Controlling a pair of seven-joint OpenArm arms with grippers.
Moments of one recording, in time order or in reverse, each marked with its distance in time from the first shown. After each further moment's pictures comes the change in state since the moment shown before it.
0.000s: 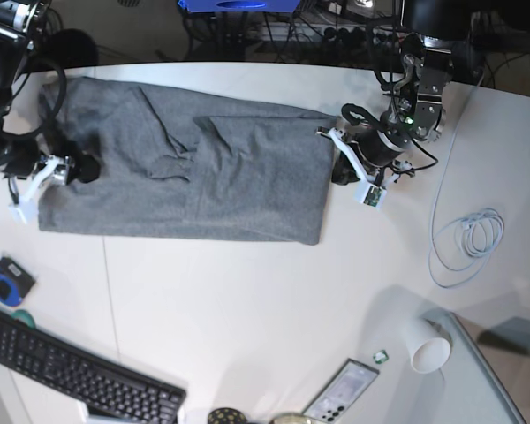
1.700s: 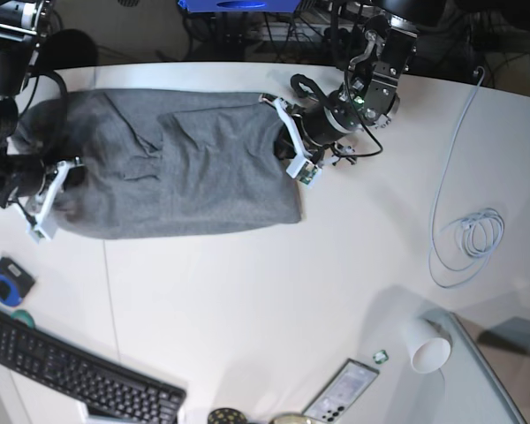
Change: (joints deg) left arm 2.0 3.3 11.9 4.5 0.7 0.2 2.4; right arm 1.2 -1.5 -7.0 18.4 -8.2 -1.7 -11.3
